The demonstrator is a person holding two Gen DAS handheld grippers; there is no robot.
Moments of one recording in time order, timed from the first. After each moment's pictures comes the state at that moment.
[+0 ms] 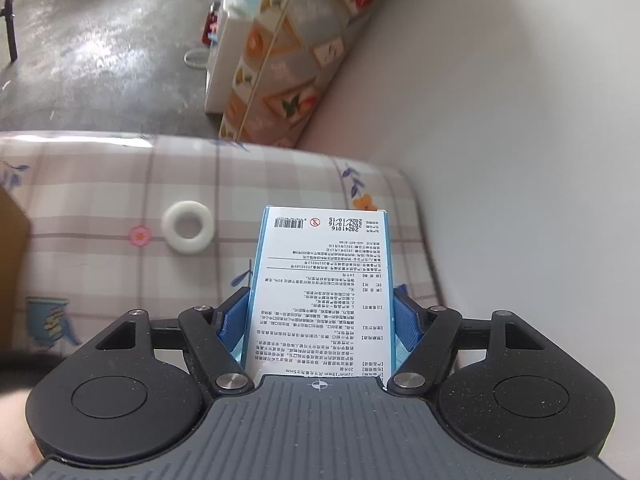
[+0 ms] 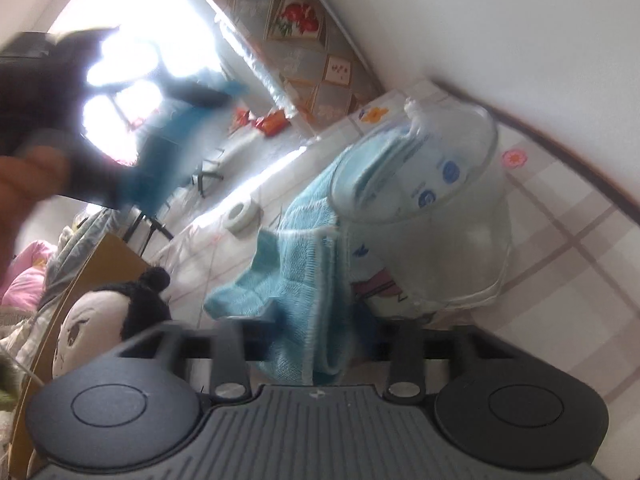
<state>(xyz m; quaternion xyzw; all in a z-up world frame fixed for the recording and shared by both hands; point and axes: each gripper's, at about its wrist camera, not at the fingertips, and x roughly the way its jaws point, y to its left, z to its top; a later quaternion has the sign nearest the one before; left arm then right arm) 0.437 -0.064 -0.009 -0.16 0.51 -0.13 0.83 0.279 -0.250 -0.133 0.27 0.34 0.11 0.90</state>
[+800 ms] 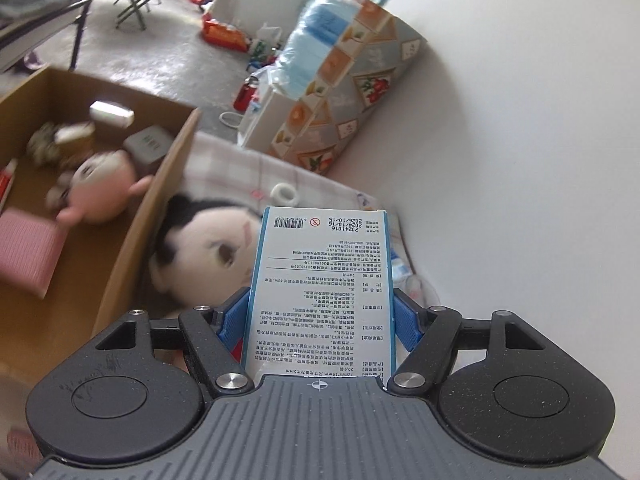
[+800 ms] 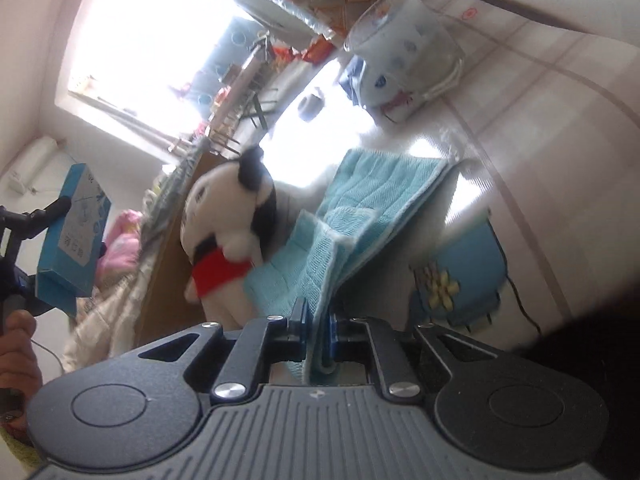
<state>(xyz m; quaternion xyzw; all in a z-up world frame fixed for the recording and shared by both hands) 0.199 0.078 0.048 -0.24 0.38 -0.13 0.88 0.144 -0.281 -0.132 0.36 0.42 0.22 0.81</state>
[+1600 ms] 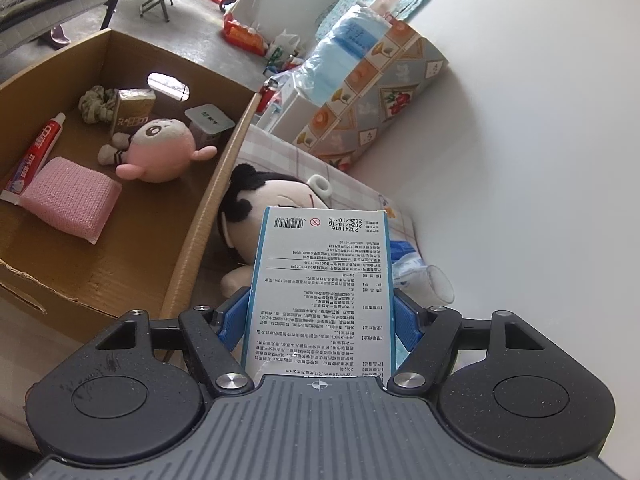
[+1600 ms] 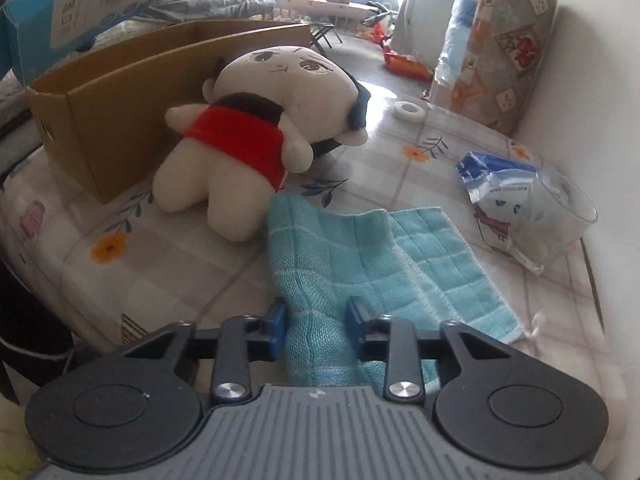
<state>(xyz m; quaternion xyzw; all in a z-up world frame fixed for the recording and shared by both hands) 0.125 0.139 0.011 -0.29 0.36 -0.12 0.88 0.126 -0.136 -0.103 -0.16 0.37 0.23 0.89</state>
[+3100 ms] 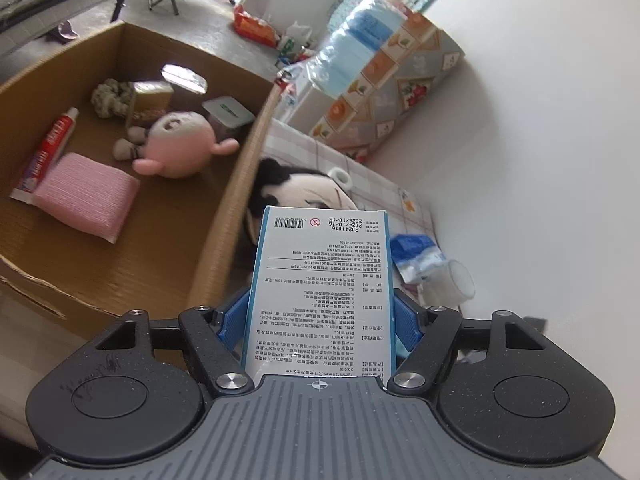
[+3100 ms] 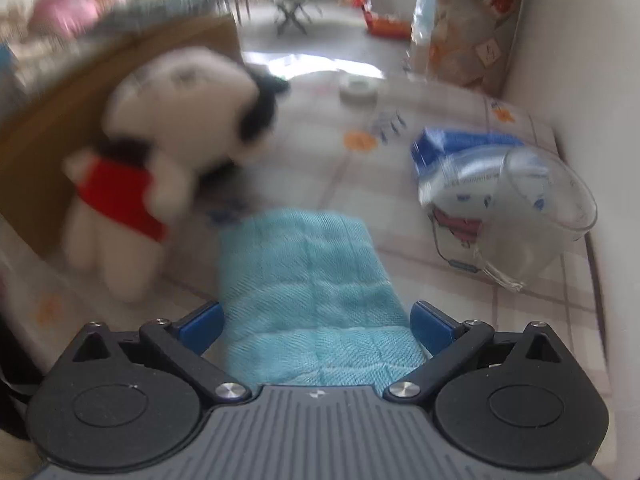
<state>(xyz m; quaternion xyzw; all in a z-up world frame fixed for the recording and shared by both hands) 0.133 0.147 0.002 -0.28 0.38 -0.11 0.87 0.223 -0.184 -0.106 -0.12 0.44 0.21 0.87</state>
